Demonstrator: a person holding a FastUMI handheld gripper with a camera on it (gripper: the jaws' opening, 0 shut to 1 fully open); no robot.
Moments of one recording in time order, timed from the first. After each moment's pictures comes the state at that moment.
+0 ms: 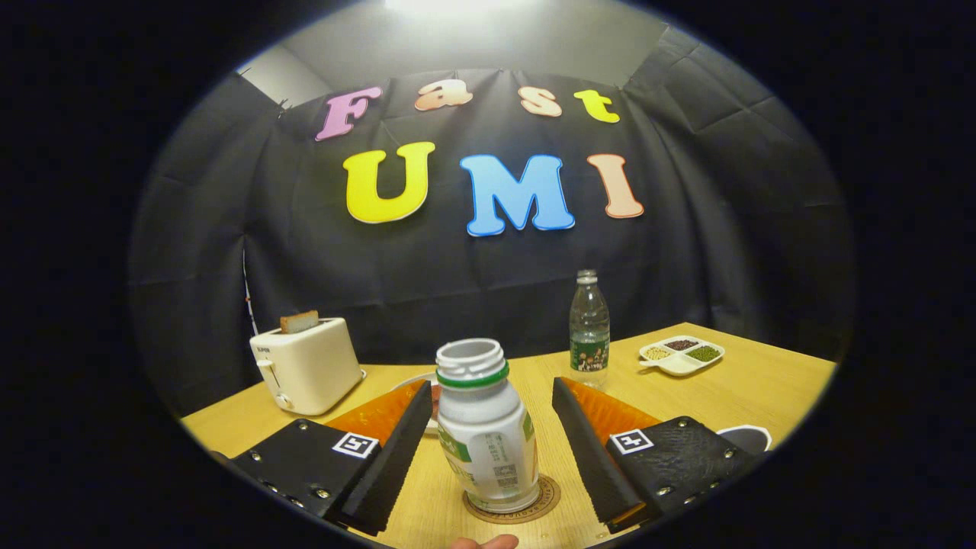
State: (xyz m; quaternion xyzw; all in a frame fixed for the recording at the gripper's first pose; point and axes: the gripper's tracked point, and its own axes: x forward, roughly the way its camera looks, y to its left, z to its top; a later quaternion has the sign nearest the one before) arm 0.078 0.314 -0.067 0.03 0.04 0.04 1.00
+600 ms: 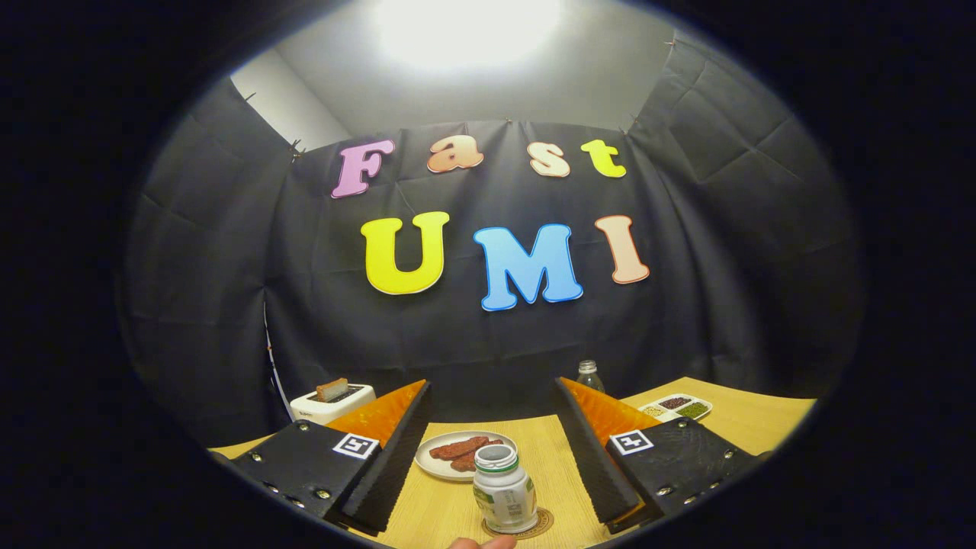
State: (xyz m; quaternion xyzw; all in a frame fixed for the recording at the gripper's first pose) arm 0.041 0.317 0.043 0.03 -0.04 0.06 1.00
